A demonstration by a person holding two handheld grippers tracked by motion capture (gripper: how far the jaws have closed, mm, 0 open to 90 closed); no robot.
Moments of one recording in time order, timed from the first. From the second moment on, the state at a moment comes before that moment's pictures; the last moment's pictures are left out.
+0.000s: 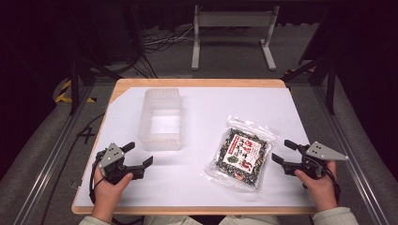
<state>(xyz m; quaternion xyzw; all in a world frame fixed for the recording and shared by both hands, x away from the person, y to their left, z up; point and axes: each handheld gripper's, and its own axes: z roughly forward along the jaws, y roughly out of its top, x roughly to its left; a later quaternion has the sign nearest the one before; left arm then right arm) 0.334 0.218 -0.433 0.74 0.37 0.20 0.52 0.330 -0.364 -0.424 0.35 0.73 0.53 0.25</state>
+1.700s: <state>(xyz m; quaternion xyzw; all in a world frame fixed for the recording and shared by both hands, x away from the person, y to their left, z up) 0.336 0.219 -0.436 0.74 0.40 0.22 0.51 0.407 -0.357 -0.389 0.39 0.72 0.51 0.24</state>
